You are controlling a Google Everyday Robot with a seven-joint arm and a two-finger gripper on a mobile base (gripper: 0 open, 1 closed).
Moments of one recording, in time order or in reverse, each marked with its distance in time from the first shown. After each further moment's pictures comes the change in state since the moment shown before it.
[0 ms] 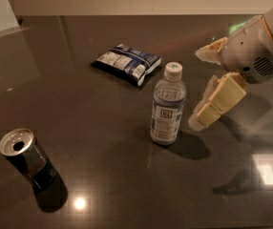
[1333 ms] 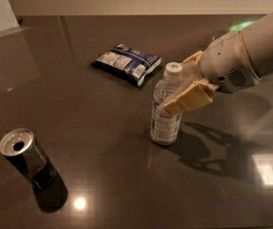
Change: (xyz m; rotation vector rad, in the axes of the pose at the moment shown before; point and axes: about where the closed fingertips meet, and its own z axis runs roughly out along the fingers) arm -0.023 0.008 0.033 -0.012 -0.135 0.028
